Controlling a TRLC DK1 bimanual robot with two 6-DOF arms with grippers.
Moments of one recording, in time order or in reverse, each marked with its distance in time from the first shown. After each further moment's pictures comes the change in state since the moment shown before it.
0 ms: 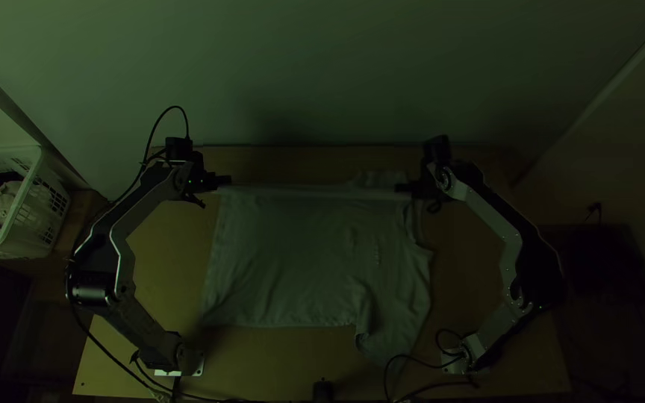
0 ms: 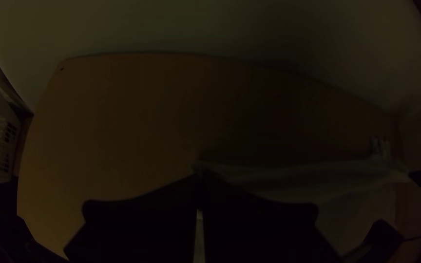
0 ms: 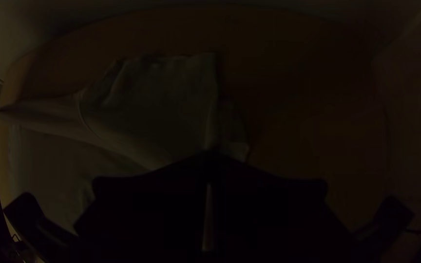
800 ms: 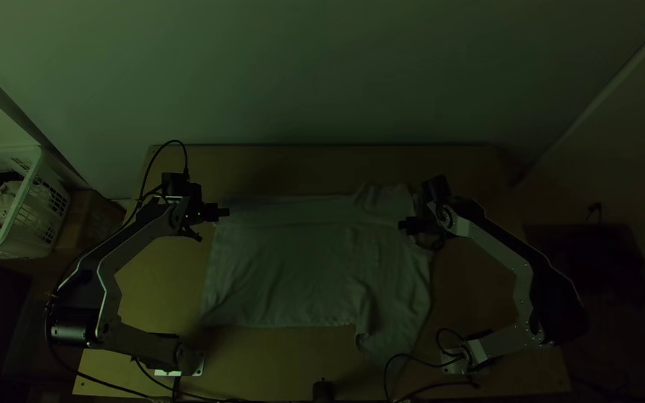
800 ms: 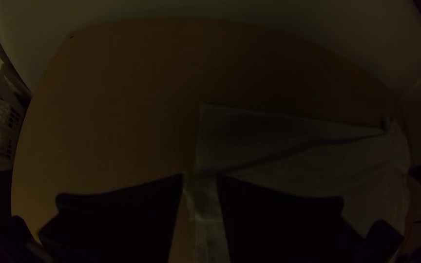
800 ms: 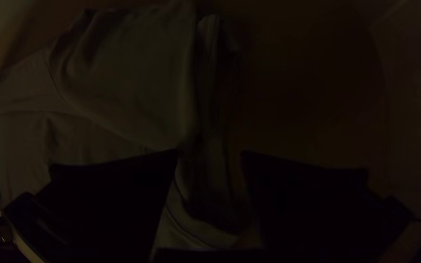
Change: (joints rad) left arm 0.000 -0.225 -0.386 0.132 0.000 0.045; right arm 0.041 -0.190 -0.381 0.072 0.056 0.020
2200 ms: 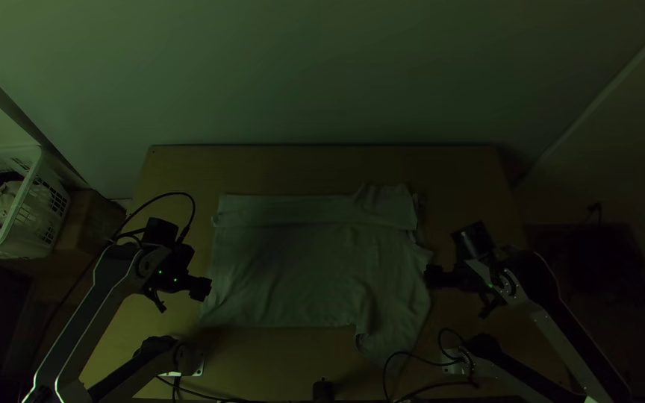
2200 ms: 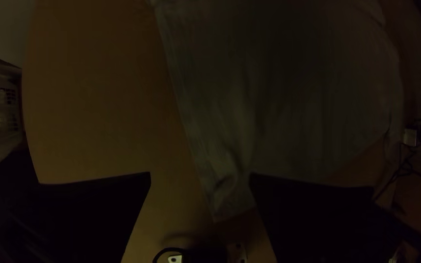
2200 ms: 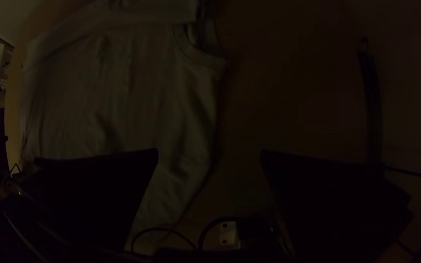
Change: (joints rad) left arm -0.079 -0.535 -0.168 -0.864 -0.013 0.238; right arm 0.204 -0.644 -0.080 -0.658 -0.040 0.270
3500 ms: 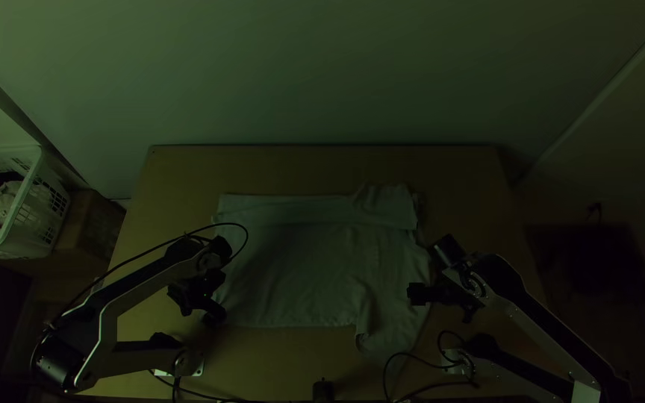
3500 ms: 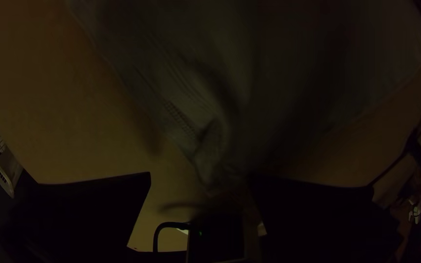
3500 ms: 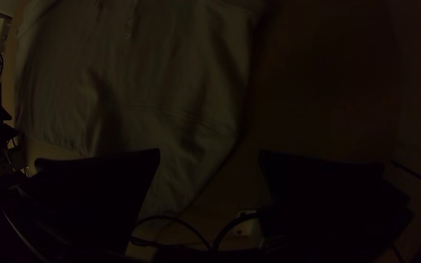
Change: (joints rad) left arm -0.289 0.368 -0.094 -0.042 -0.138 -0.051; right arm 0.085 0.064 -0.171 0.093 -0.129 0.039
